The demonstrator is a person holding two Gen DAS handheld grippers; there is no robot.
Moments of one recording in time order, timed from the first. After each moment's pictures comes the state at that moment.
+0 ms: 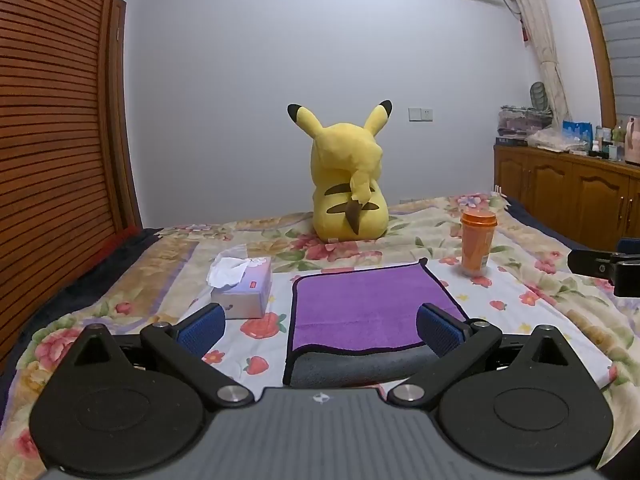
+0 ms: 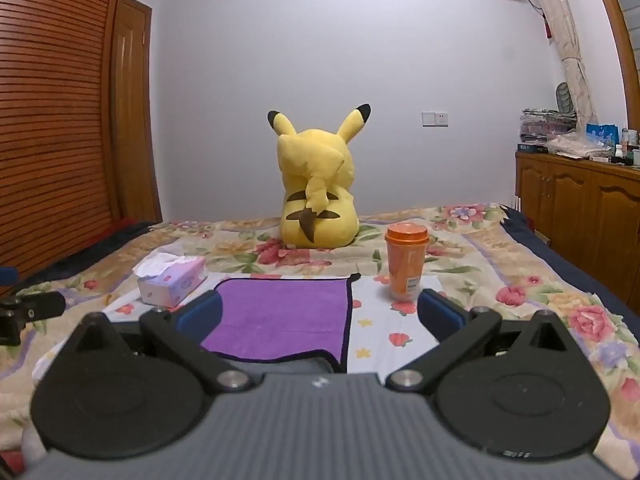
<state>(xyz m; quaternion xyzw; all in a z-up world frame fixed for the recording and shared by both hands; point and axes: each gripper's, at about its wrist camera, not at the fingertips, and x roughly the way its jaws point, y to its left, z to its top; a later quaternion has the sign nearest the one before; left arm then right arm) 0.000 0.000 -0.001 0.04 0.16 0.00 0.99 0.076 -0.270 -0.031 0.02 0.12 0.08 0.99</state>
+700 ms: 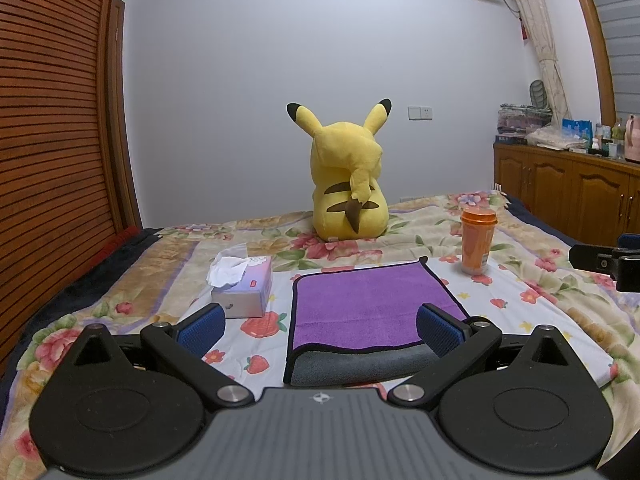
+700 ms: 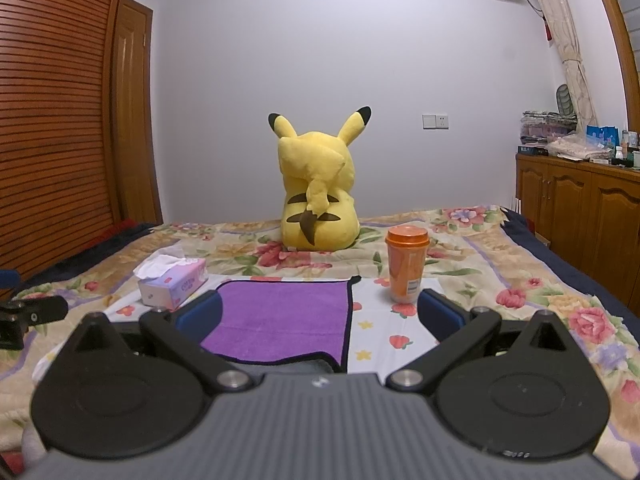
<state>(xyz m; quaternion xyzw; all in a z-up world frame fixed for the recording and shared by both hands) 0.003 0.004 -0.009 0.05 0.16 0.00 0.99 0.076 -0.269 -0.030 0.02 0.12 0.08 0.99</state>
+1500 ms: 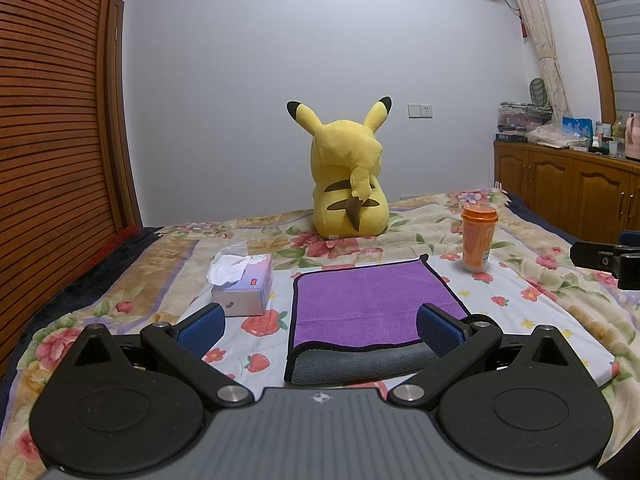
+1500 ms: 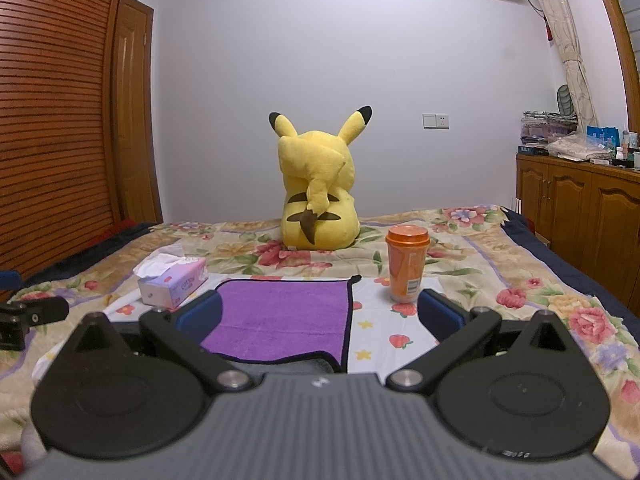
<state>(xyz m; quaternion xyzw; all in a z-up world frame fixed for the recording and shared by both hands) 0.003 0.003 -0.011 0.05 0.16 0.00 0.99 0.076 -0.269 -0.030 0.02 0.12 0.08 0.99</state>
